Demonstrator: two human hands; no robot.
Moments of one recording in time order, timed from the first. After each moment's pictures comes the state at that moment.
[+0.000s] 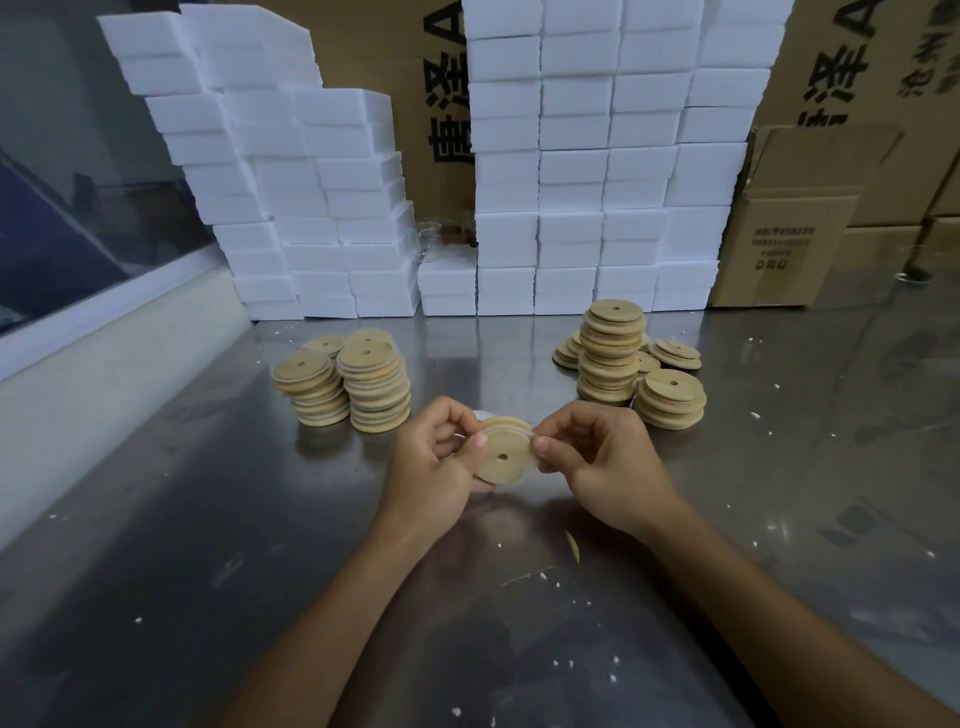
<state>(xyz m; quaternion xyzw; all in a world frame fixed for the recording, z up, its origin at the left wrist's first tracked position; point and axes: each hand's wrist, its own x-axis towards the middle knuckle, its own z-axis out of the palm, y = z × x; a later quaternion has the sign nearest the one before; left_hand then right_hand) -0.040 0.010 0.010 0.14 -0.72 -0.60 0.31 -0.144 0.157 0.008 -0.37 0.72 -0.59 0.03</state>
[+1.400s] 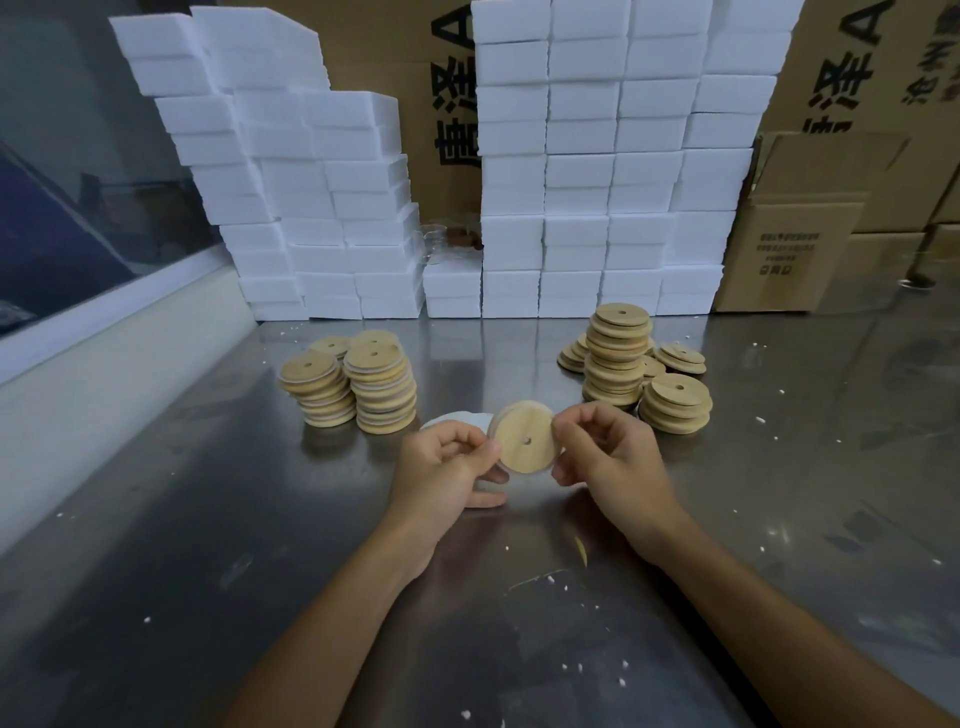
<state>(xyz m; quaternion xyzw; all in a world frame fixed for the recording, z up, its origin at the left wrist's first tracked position) -0.037 0.010 0.015 0.22 -0.66 -0.68 0.22 -0.138 0.154 0.005 -0.28 0.66 -0.69 0.10</state>
